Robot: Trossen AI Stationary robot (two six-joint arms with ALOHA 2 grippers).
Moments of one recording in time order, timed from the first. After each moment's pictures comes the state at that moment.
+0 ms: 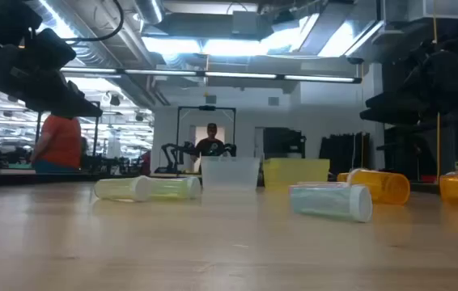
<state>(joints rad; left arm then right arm) 0.08 0.21 0.08 -0.22 -0.06 -0.07 -0.14 0.22 0.01 0.05 0.14 0.12</state>
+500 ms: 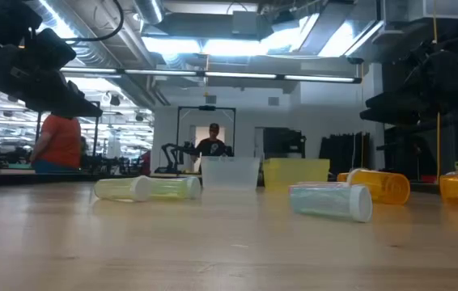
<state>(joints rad) 0.08 0.21 0.08 -0.22 -0.06 -0.07 -0.14 0.22 0.01 0.05 0.14 0.12</state>
